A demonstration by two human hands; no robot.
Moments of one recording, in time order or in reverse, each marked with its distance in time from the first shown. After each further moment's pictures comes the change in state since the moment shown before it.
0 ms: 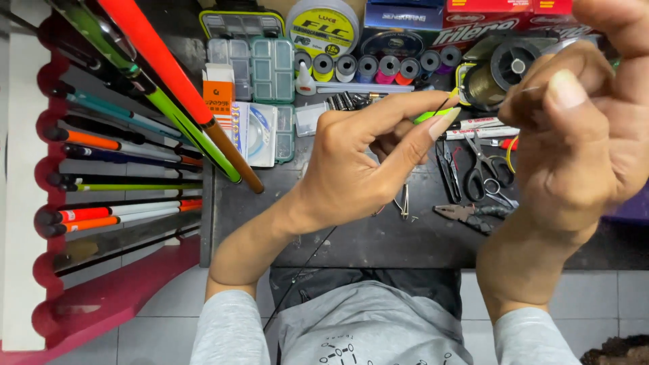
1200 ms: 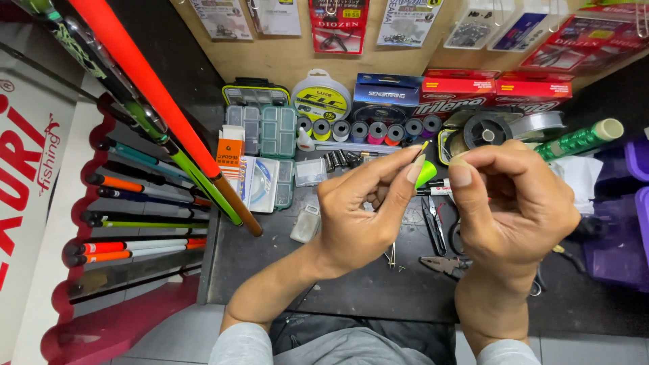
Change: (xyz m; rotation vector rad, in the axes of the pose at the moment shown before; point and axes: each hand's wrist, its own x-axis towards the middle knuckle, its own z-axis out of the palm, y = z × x) left_hand 0.010 0.004 0.040 0.025 0.325 0.084; right_hand 0.005 -0.006 -0.002 -0.368 0.103 -0.233
